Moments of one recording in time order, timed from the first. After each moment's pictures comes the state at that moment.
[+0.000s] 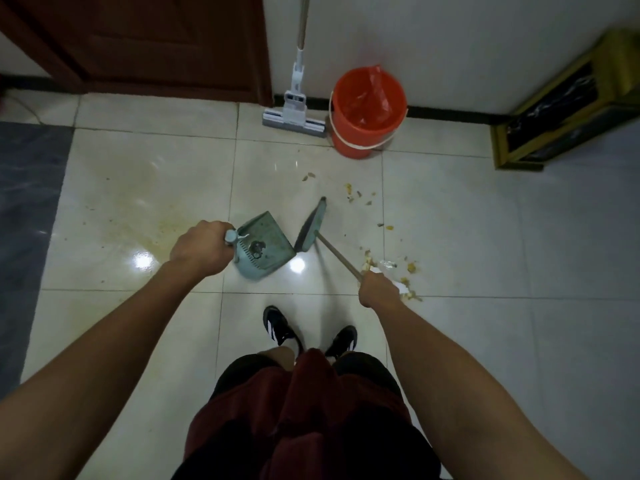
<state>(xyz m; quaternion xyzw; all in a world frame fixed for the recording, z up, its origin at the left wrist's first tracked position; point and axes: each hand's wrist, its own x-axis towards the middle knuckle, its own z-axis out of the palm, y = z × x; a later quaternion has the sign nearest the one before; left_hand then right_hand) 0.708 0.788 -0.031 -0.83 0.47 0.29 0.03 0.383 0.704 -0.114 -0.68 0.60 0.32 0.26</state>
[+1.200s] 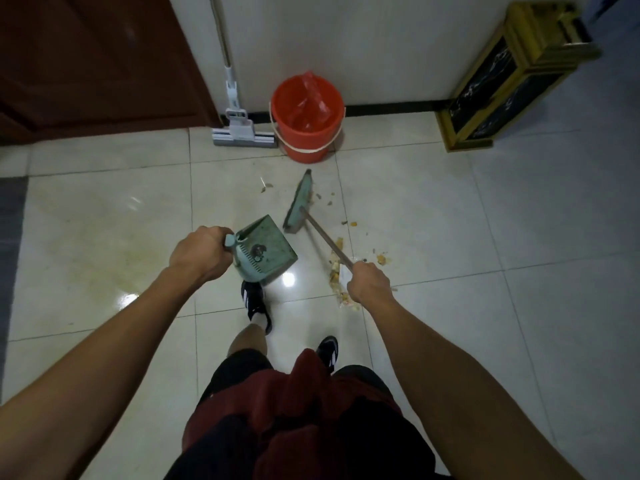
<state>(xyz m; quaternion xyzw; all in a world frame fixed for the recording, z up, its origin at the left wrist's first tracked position) 0.561 0.737 -0.016 -0.80 0.54 0.25 0.05 0.250 0.689 -0.094 -0.68 0.65 0.21 0.27</state>
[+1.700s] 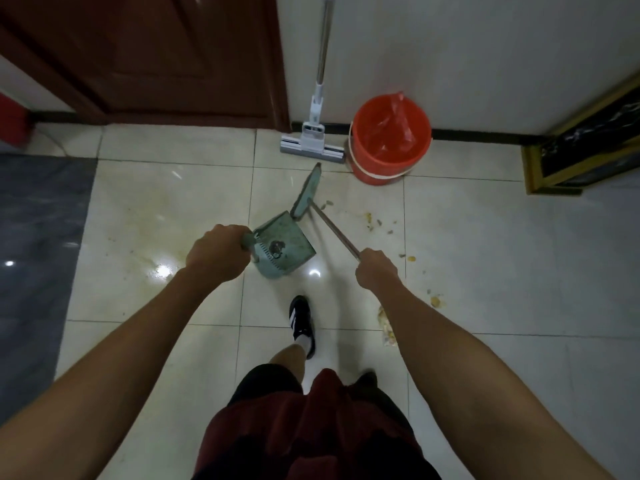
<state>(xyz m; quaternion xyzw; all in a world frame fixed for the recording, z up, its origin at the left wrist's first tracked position) 0.777 0.654 -0.024 -0.83 0.48 0.29 0.02 0.506 0.543 -0.112 -0.72 0.59 0.22 0.30</state>
